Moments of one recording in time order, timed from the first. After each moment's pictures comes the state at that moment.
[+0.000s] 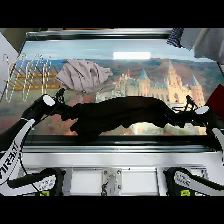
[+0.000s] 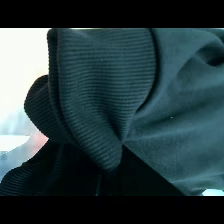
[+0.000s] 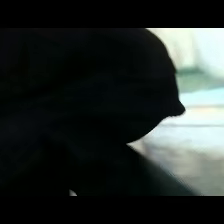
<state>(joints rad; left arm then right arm) -0.05 -1.39 0.87 1.02 -0.93 -1.65 -0.32 -1.30 0.70 -0.96 0.85 1.41</state>
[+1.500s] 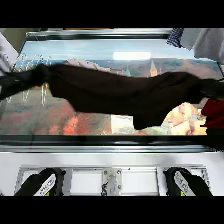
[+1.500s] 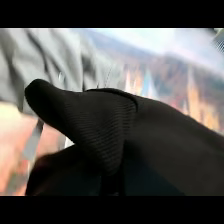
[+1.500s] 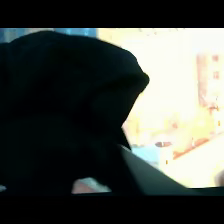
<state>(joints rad) 0.07 -1.00 1.13 1.03 -0.89 -1.64 -0.32 -0.92 1.27 -1.20 1.34 1.51</state>
